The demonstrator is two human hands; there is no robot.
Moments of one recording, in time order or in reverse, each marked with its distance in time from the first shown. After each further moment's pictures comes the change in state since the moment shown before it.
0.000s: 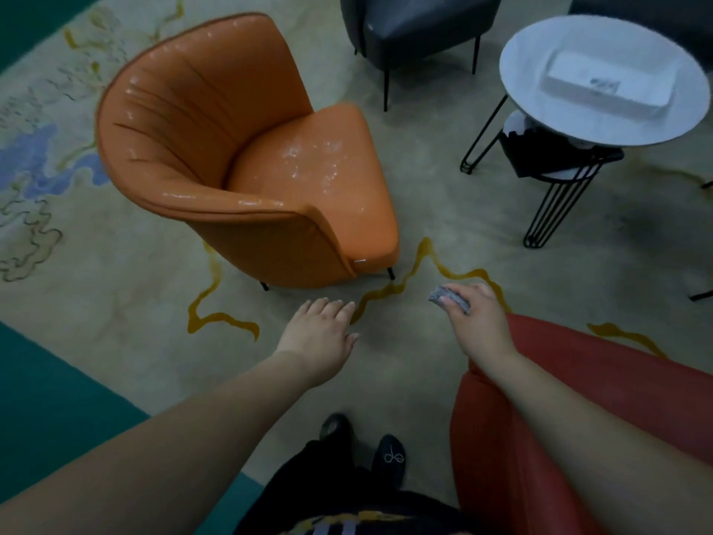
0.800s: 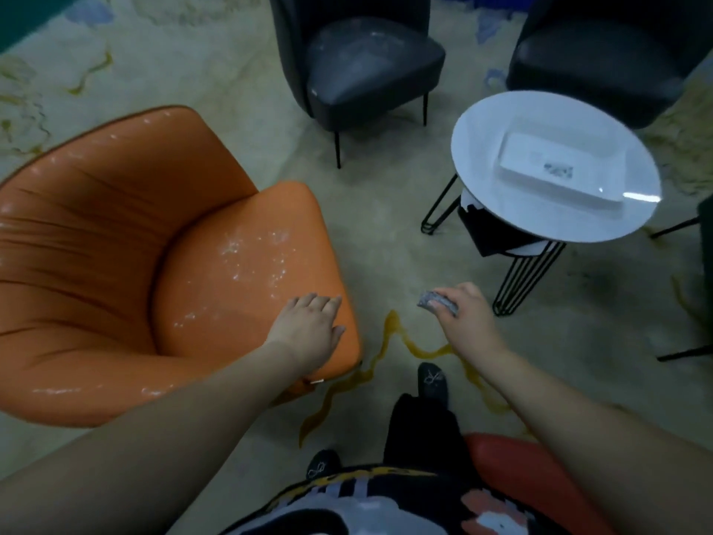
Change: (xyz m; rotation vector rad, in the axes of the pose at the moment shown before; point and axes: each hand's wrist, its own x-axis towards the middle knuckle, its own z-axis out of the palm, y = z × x) left_hand 0.316 -0.039 -0.143 0.039 0.003 0.074; right_hand 0.314 -0.012 -0.051 -0.131 0.024 0.012
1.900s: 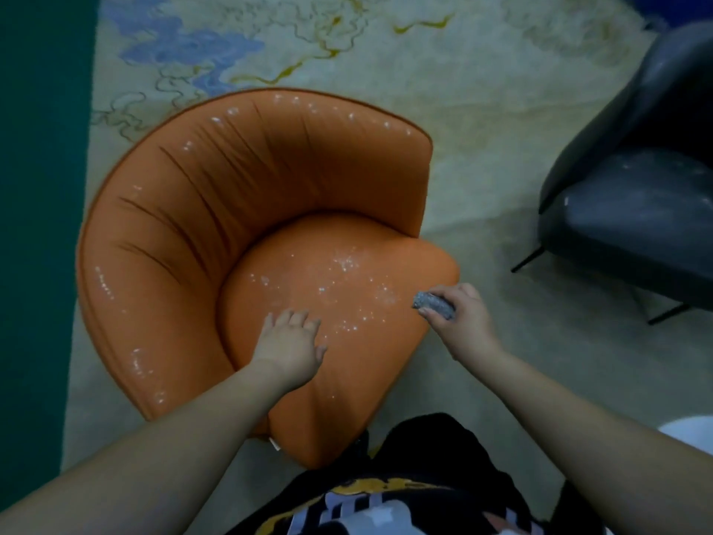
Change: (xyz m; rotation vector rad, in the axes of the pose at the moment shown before) left_hand 0.101 -0.127 0.000 -0.484 -0.062 -0.987; right_hand 0.340 -0.190 0.156 -0.081 -0.662 -0.702
